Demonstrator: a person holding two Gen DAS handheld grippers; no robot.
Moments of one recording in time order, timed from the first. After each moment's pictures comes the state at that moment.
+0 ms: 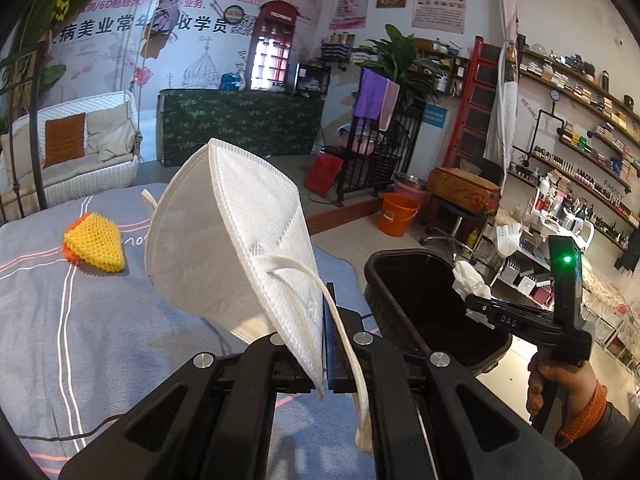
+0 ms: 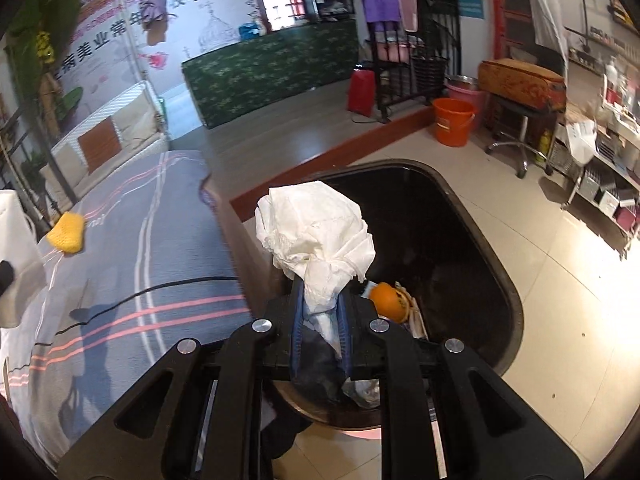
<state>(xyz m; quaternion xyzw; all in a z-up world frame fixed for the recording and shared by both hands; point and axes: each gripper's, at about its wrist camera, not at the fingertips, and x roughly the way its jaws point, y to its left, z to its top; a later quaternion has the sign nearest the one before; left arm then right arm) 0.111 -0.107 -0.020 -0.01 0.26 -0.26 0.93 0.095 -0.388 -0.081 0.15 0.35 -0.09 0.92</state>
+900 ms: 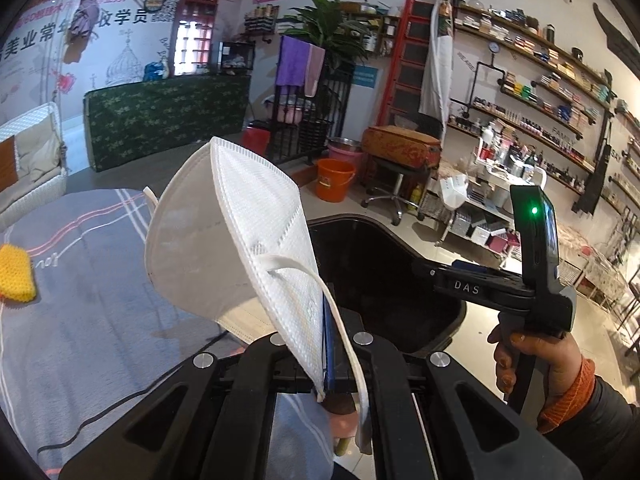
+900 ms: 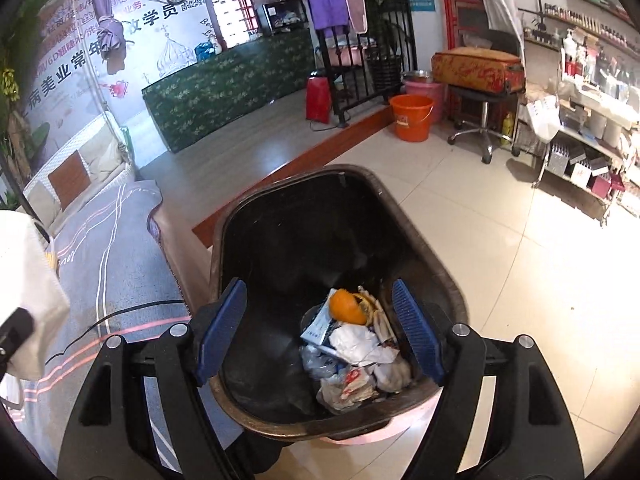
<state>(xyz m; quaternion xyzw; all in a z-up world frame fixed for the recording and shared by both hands) 0.112 -0.192 -0.040 0.04 0.29 -0.37 0.88 0.087 -0.425 -0.084 0.18 0.33 -0.16 0.91</state>
